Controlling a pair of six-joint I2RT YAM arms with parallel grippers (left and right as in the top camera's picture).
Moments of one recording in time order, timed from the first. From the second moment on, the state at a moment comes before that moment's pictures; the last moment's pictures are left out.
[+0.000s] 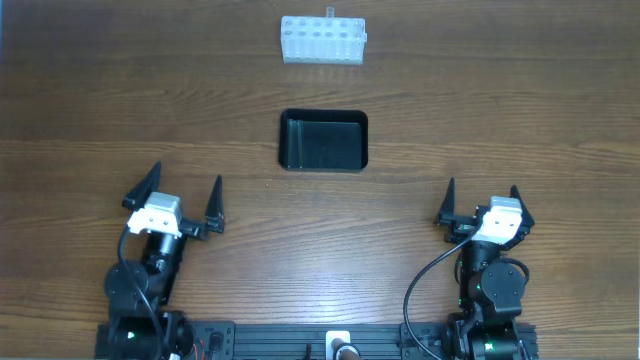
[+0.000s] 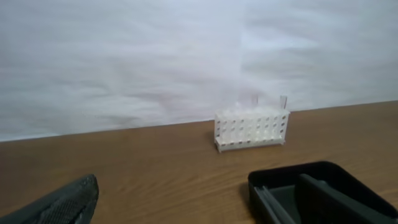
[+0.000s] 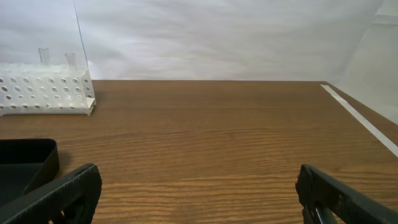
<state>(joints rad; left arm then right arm) -0.06 0.15 0.02 0.17 0.15 0.00 0.07 0.01 0.01 -0.05 0.23 -0.05</state>
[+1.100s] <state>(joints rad) -0.06 0.01 0.01 -0.06 0.15 0.00 0.07 0.01 0.01 -0.05 0.23 -0.05</state>
